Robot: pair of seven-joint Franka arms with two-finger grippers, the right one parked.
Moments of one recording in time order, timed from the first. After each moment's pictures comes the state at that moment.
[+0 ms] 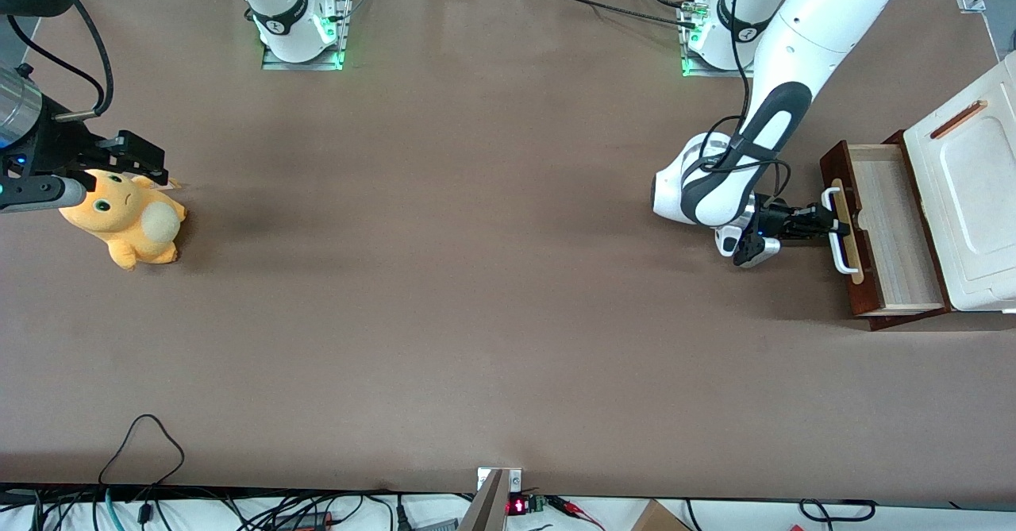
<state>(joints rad) -0.06 0.62 -0.31 -2.12 1.52 1.38 -1.15</state>
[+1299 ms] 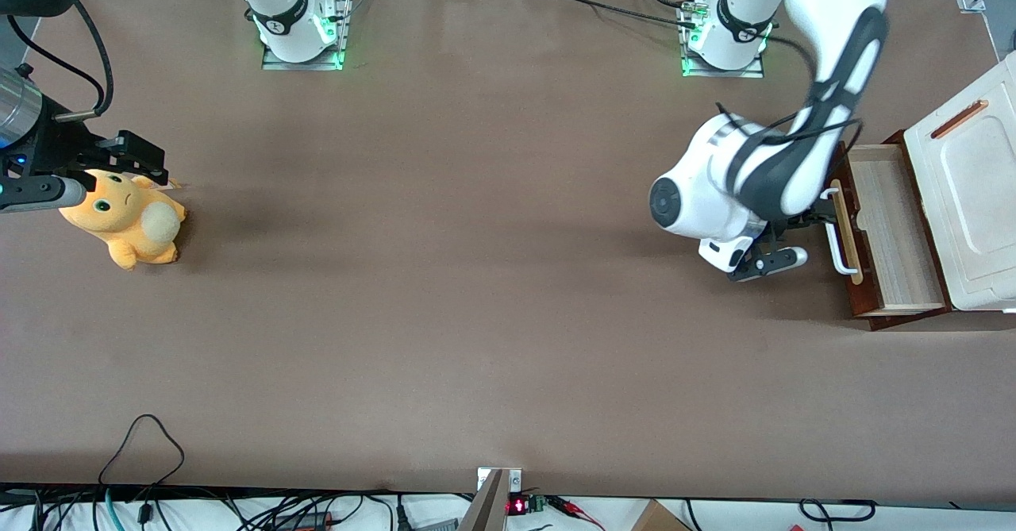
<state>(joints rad) -0.06 0.44 -0.36 -1.75 0.84 1.50 -0.82</state>
